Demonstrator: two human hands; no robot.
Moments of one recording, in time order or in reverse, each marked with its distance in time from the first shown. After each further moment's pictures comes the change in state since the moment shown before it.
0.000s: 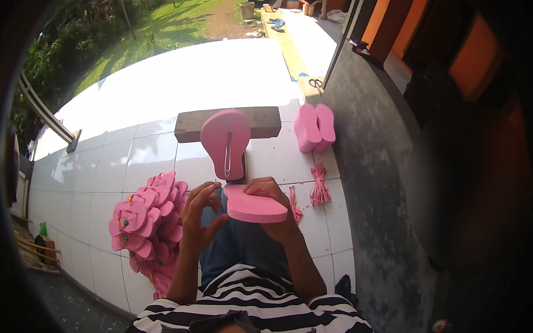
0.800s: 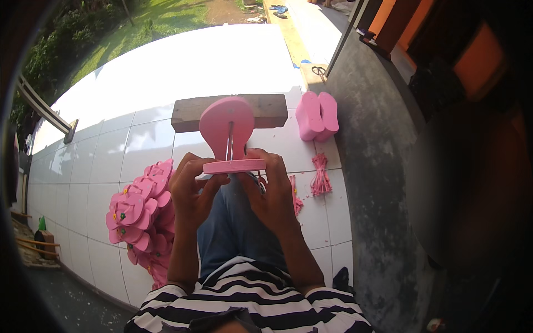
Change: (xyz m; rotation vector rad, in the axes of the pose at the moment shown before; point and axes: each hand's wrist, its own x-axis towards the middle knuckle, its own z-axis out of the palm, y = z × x) left_hand 0.055 0.004 0.004 -0.153 0.004 -0.087; right_hand 0.033 -0.018 0.014 -0.423 0.176 -0.041
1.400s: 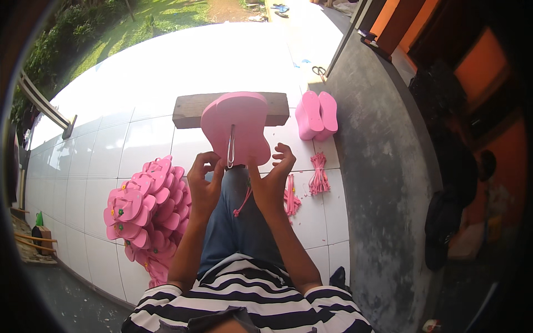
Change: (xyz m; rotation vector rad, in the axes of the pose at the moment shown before) left_hand -0.022 -0.078 0.021 0.156 0.212 -0.126; right_hand -0.016 0.053 0.036 -0.110 0.182 0.338
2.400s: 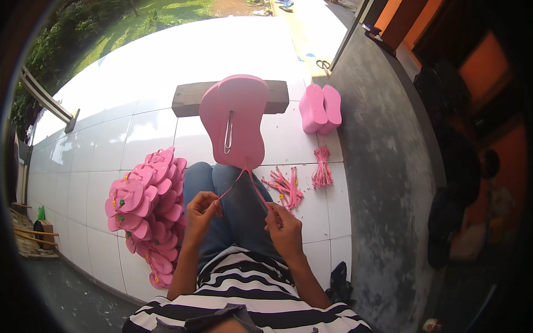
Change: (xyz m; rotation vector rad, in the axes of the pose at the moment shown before) left_hand -0.103 -0.019 -0.058 -0.439 -0.239 -0.627; right_hand -0.108 0.000 -0.081 0.005 -0.326 0.325
